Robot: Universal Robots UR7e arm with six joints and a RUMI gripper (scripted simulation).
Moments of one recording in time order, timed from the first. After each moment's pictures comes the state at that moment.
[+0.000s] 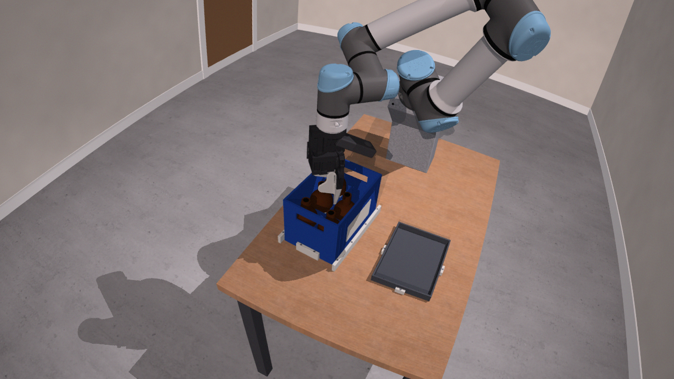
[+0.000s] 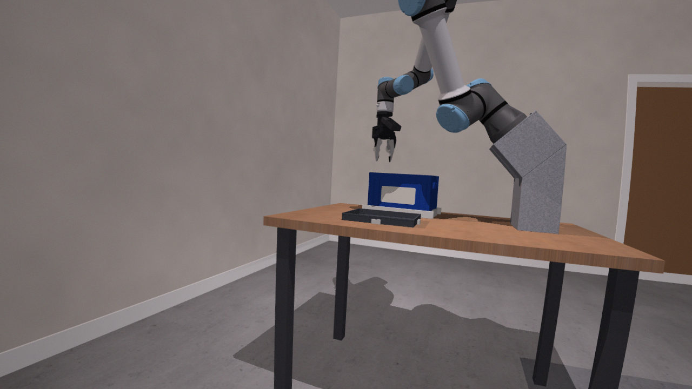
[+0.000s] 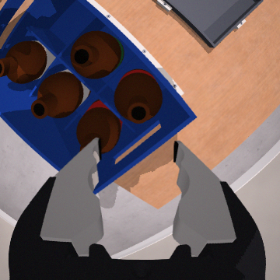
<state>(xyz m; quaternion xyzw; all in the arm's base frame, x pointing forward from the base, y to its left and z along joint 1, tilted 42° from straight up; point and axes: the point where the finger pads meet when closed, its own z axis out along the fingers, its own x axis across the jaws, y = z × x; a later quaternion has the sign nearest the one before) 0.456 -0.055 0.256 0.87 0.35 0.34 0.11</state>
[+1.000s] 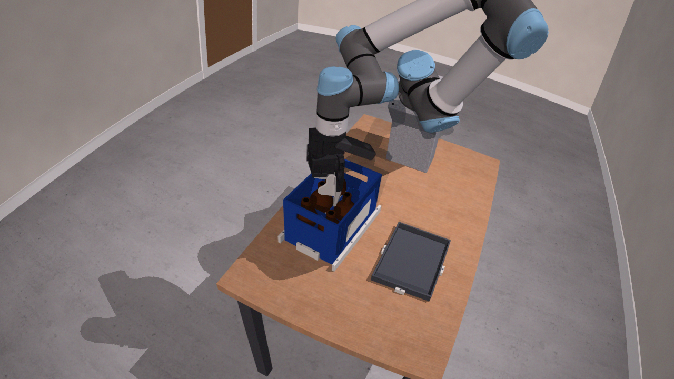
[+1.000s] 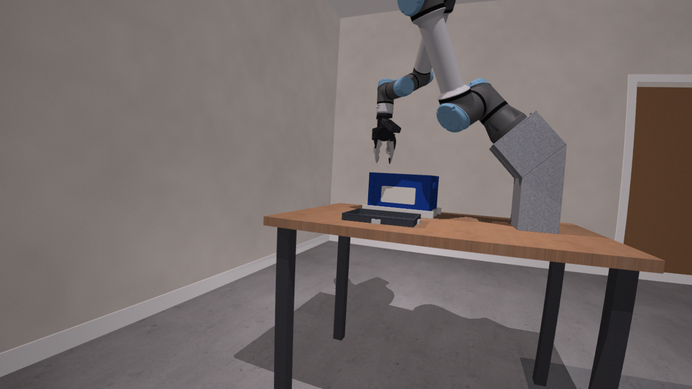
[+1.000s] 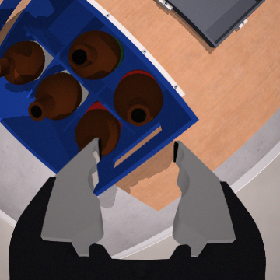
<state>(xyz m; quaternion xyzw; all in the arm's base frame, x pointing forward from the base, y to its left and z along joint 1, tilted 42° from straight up) 0.461 -0.055 0.250 0.87 0.35 0.34 0.11</state>
